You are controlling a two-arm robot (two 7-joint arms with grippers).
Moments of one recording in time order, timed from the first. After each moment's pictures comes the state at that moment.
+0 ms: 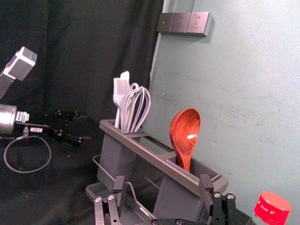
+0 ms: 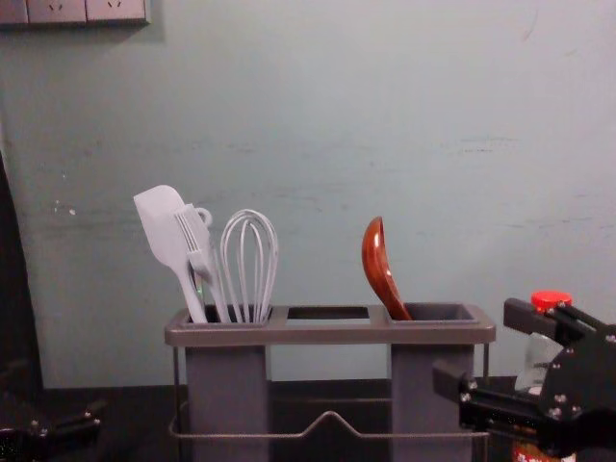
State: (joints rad) left arm -0.20 0.60 0.45 -1.41 -0.25 -0.12 0.03; right arm 0.01 0.43 -0.29 -1.63 0.17 -0.31 0.39
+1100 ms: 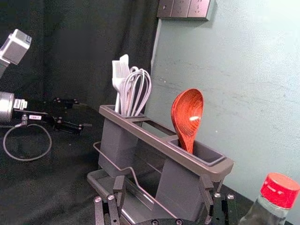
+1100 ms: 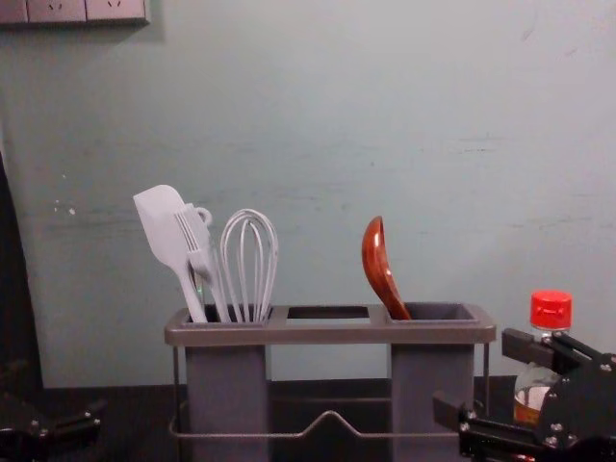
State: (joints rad) left arm -0.20 0.60 0.45 -1.41 -0.25 -0.12 0.03; right arm 0.02 0.41 -0.29 -1.58 0.16 -0.30 0.41
